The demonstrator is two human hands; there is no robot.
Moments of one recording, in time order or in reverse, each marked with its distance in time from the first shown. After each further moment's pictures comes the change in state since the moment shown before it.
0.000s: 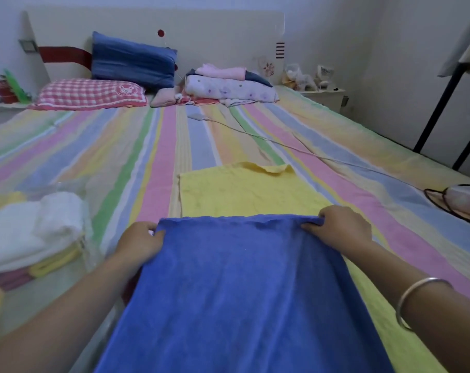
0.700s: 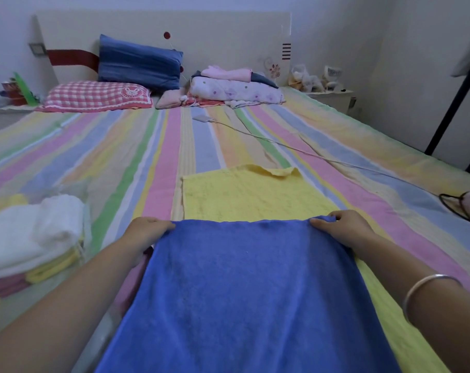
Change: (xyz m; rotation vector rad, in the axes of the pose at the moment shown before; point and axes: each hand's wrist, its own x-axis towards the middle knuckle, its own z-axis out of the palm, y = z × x) left_hand 0.024 0.017 -0.002 -0.358 -0.117 -0.254; right_hand 0.026 0.009 0.011 0.620 -0.215 0.267
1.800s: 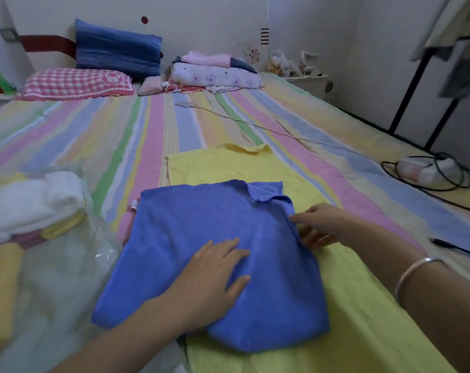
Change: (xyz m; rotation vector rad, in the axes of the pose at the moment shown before) left_hand -0.221 -0.027 0.064 0.883 -0.358 0.930; right_hand -0.125 0.013 -0.035 0.133 -0.323 0.142
